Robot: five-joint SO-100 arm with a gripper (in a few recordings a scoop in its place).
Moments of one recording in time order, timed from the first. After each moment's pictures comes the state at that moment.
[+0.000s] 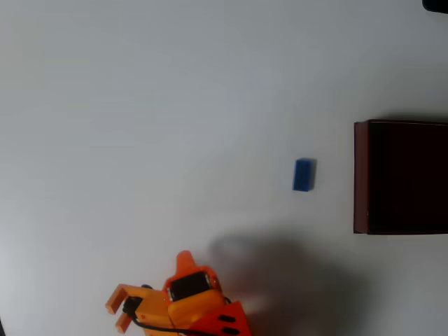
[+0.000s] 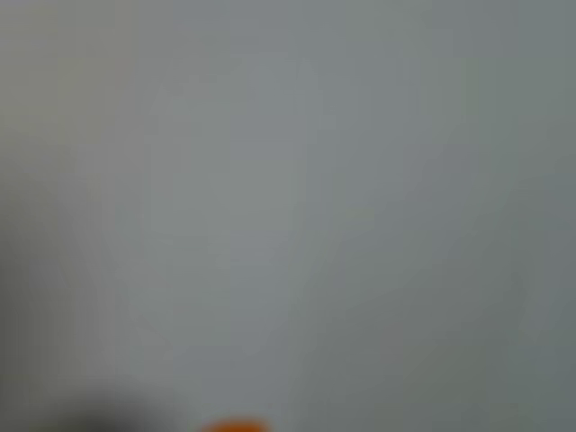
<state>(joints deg) -21.4 192.0 172.2 76.8 -0.6</state>
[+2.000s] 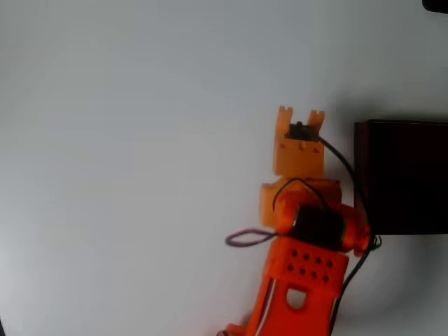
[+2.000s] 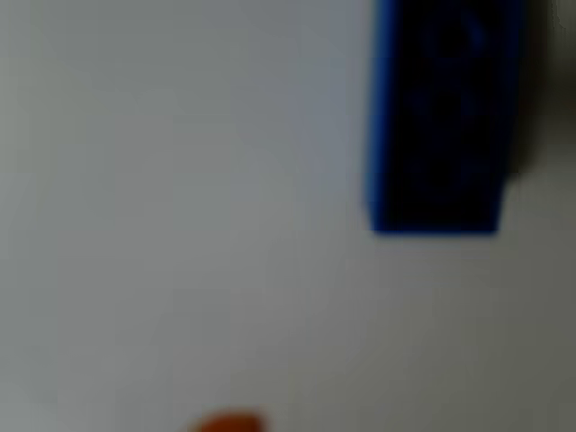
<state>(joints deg) 17.1 105.6 118.1 69.5 73.4</state>
